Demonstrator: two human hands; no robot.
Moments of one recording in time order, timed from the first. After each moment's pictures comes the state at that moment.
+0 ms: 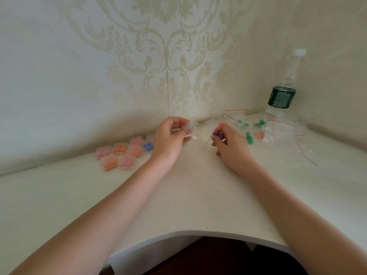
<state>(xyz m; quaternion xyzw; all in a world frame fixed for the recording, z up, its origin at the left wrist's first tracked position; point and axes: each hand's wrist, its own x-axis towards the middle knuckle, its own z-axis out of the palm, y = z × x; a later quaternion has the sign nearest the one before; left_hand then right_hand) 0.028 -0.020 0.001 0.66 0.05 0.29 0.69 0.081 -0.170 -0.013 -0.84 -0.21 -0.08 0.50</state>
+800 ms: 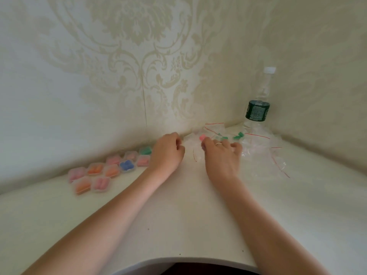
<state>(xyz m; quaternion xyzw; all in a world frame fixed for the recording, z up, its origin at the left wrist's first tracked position) 0.074 -0.040 0.001 0.92 0.05 0.27 0.28 0.091 -0.186 -0.010 -0.95 -0.15 -0.27 0.11</state>
